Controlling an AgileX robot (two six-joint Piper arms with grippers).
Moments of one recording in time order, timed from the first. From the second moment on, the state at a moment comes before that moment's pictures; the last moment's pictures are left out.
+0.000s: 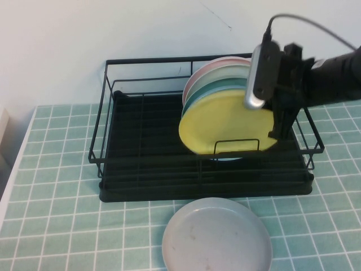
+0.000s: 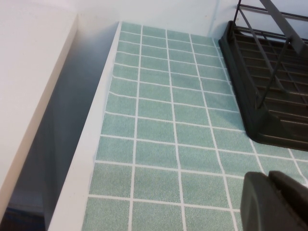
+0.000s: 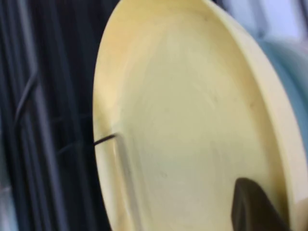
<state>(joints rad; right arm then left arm) 0.35 1.75 -1.33 0.66 0.47 -1.61 0.06 -0.01 0.02 -0.20 0.37 -0.08</state>
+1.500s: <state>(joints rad) 0.36 1.54 -0.76 1.19 0.67 -0.85 0.06 -0.01 0.02 -0.20 0.37 -0.08</state>
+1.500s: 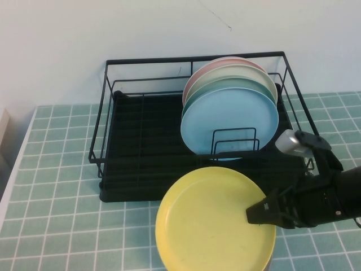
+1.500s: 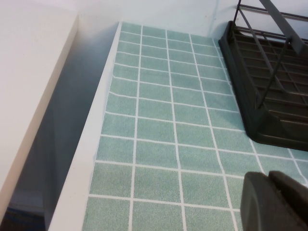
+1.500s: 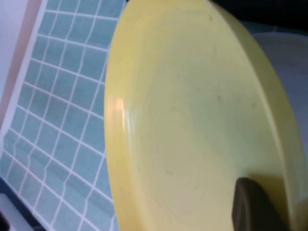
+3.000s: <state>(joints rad) 0.36 1.63 -0.90 0.84 0.82 -0.89 0.06 -0.01 0.02 -0.20 0.37 -0.08</state>
